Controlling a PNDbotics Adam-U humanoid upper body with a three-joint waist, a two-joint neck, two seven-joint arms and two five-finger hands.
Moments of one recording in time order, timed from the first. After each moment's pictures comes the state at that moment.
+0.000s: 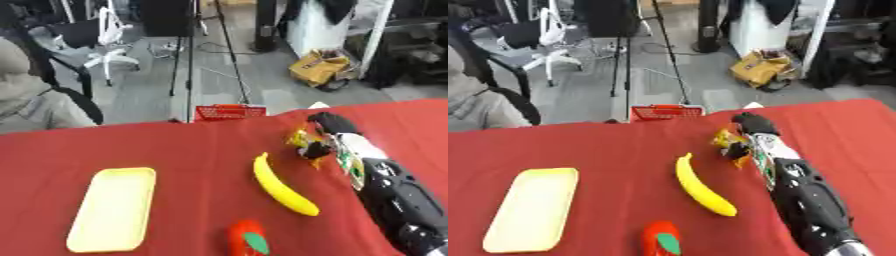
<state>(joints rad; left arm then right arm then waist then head) -0.20 0.14 0.05 -1.83 -0.10 -0.04 0.34 -1.01 -0.41 -0.04 -0.63 1.25 0.13 0.19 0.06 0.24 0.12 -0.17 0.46</state>
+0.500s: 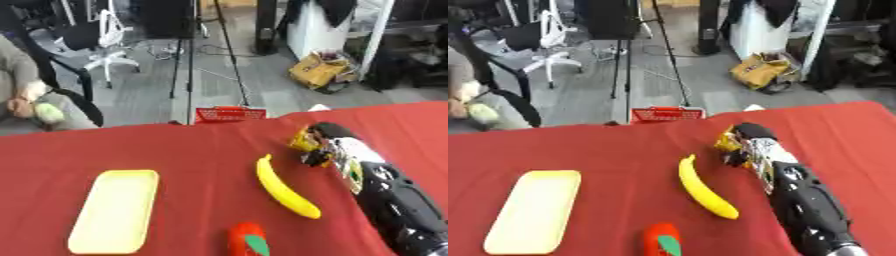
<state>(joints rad) -0.20 0.14 0.05 -1.83 -0.10 -0.04 0.34 -1.01 -0.40 -0.04 -0.63 1.24 0.13 0.17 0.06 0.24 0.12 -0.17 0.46</state>
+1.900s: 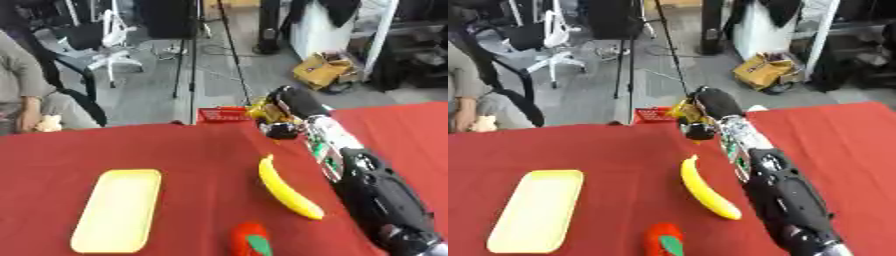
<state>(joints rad) -0.20 0.14 0.05 -1.83 -0.10 -0.05 0.33 -1.03 -0.26 0.12 -0.89 1.12 -0.06 0.04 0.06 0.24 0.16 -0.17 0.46</state>
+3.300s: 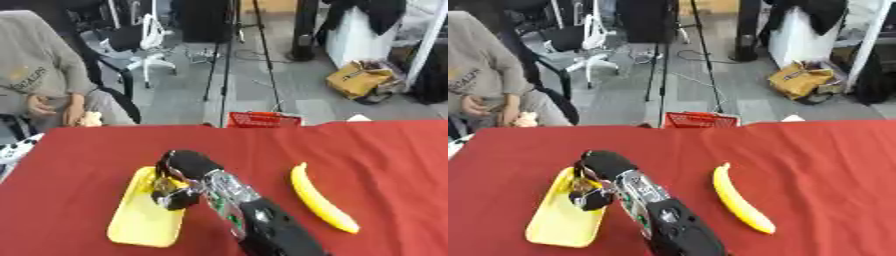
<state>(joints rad) -0.23 0.12 0.03 -1.84 -0.10 -0.05 0.32 -0.98 0.06 0.22 -0.81 1.20 -0.20 0.10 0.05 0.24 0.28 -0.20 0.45</state>
